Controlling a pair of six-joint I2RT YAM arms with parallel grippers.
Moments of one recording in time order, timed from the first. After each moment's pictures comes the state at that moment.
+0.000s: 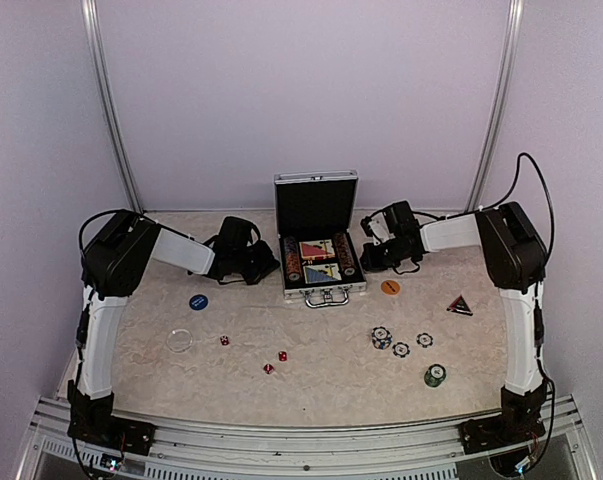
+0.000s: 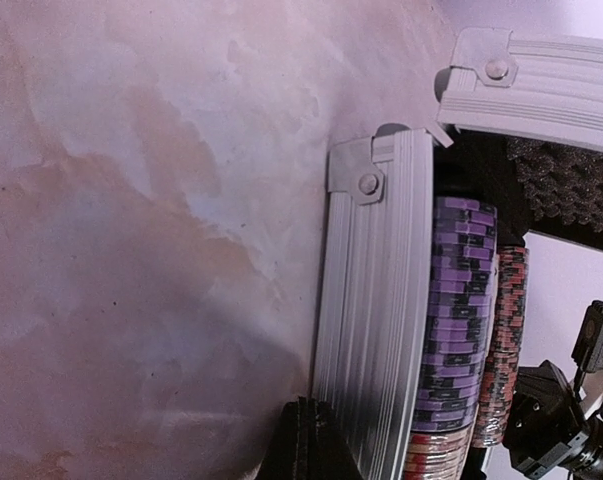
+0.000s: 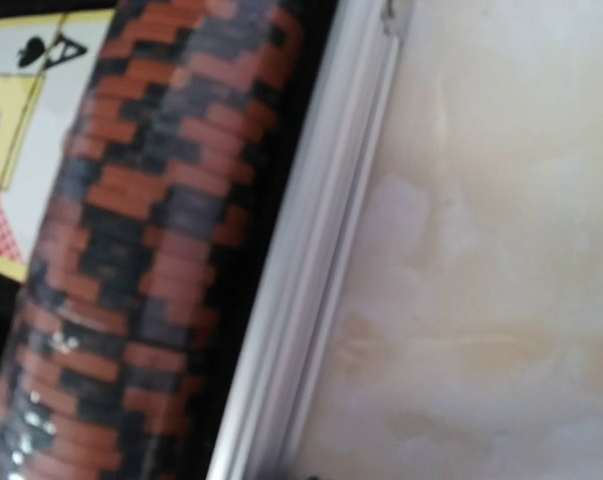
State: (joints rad) left arm -0.52 2.28 1.41 0.25 0.20 -1.07; right arm 0.40 2.22 1.50 -0.14 -0.31 0.18
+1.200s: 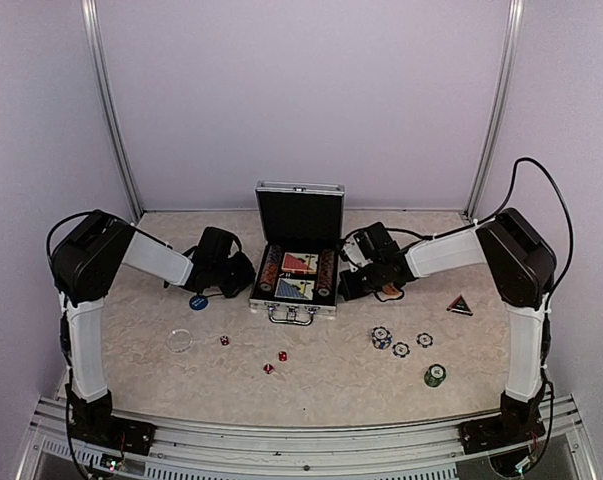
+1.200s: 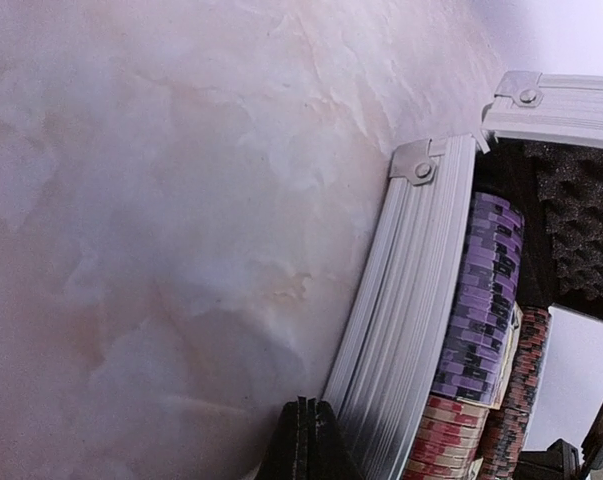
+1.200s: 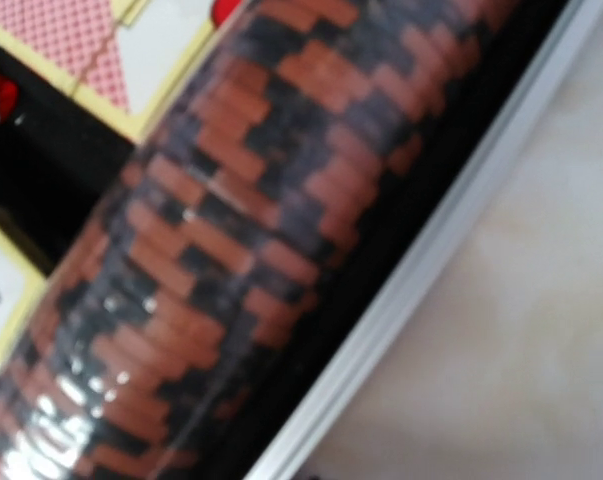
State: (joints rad) left arm -0.51 2.08 1.11 0.27 0.10 -1.07; right arm 0.63 2.07 1.27 -0.07 -0.17 0.23
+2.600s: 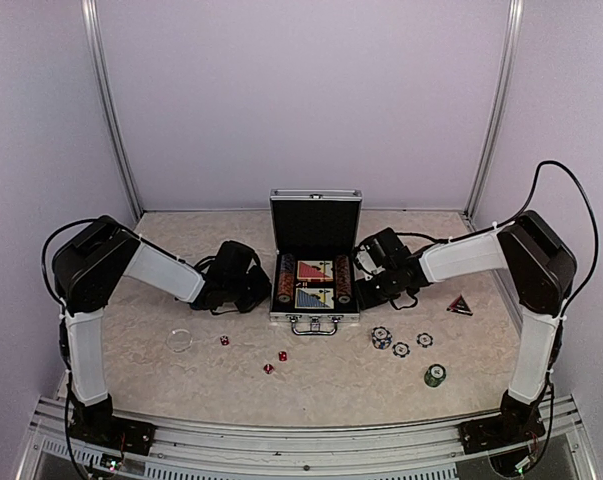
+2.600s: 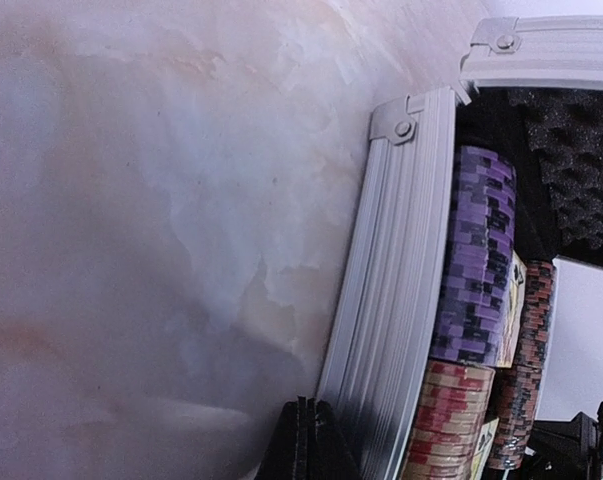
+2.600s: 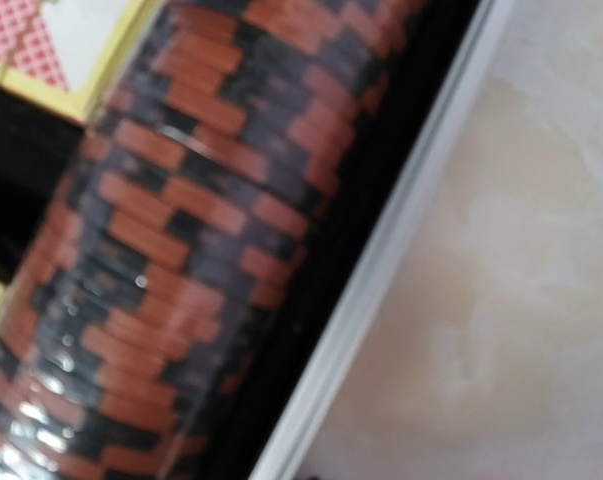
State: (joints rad) left arm -0.67 2.03 1.04 0.31 -0.01 -1.13; right arm 0.64 1.93 1.13 -0.16 -0.02 0.22
